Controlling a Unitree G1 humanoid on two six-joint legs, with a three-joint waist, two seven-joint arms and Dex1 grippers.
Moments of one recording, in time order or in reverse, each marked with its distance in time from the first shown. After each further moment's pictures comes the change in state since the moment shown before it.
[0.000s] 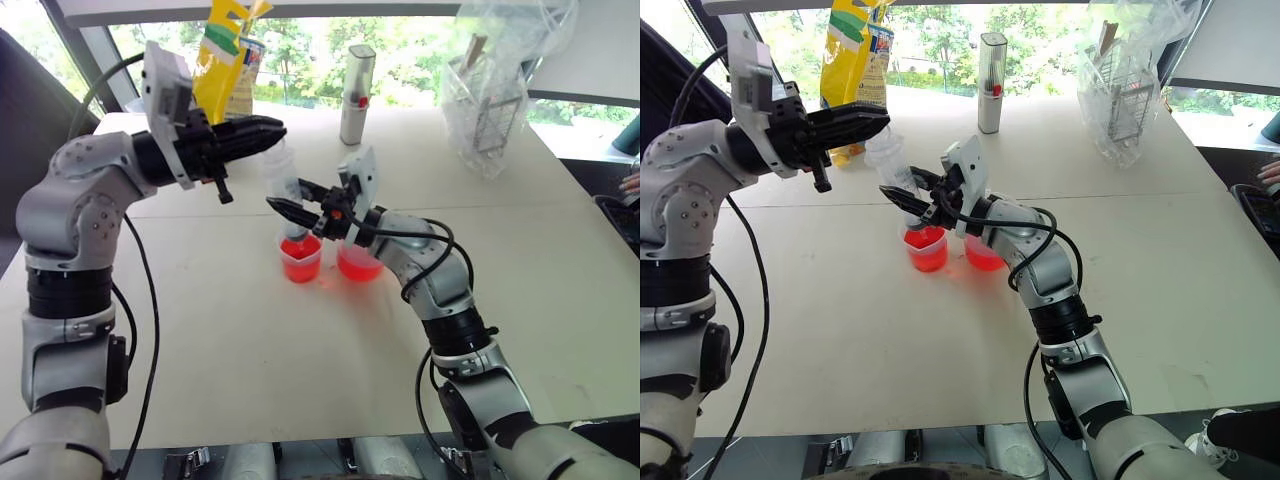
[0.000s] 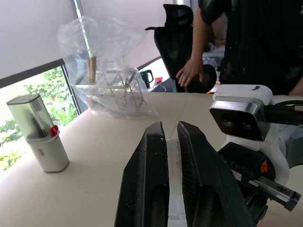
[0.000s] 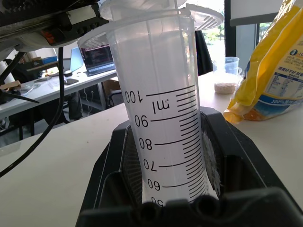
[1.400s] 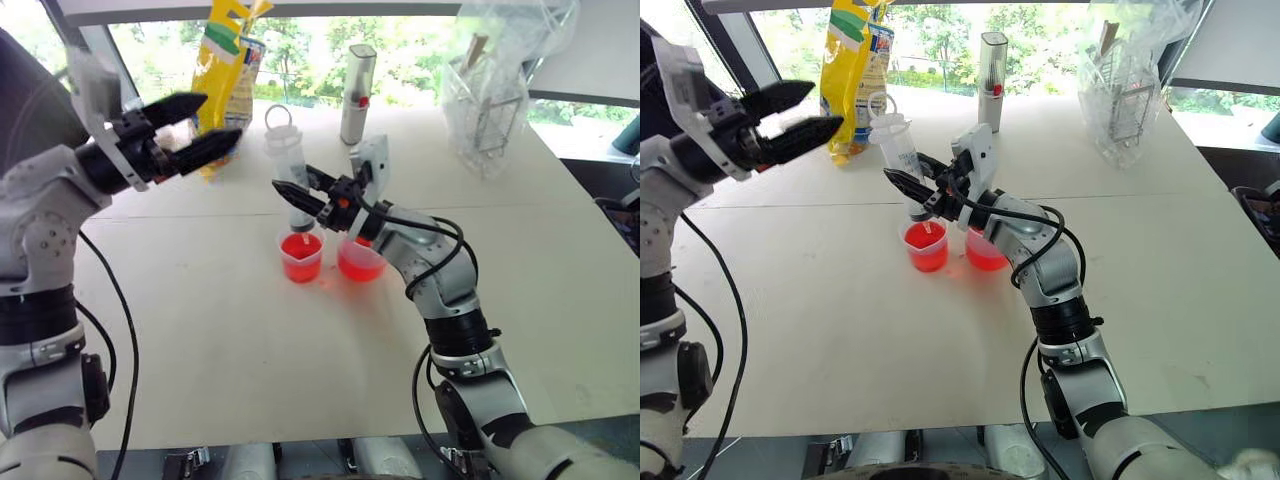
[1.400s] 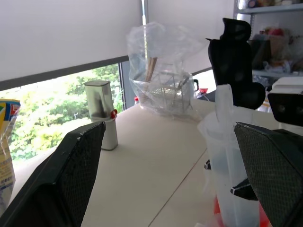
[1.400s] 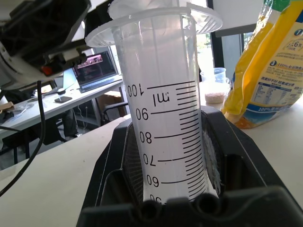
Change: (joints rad) left arm 0.173 0.071 0.183 -0.043 -0.086 0.045 0.136; right arm -0.005 0.014 -0.062 -0.066 0.045 0.092 -0.068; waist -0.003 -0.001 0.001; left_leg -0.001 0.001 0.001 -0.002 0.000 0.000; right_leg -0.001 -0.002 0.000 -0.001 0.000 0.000
